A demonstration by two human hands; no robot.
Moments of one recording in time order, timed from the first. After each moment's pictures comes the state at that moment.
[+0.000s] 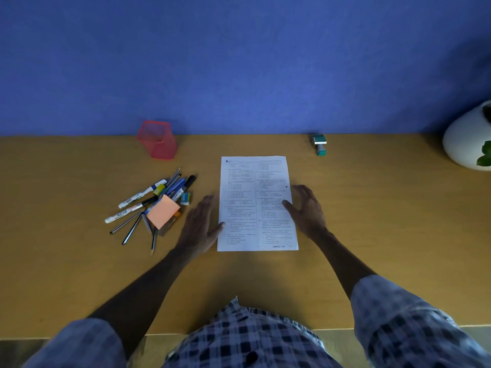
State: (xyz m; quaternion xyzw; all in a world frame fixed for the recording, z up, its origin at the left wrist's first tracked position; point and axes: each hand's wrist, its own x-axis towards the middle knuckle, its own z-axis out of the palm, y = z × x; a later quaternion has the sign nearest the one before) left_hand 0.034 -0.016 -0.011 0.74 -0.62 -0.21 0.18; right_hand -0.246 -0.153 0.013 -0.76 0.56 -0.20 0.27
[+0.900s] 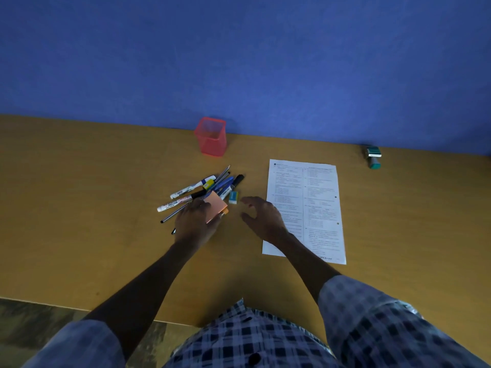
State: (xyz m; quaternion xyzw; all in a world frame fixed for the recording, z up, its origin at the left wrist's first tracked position) left_hand 0.125 0.031 0.022 0.84 -0.53 -0.04 0.12; right_hand -0.050 -0.082 0.025 -0.83 0.40 -0.13 0.37
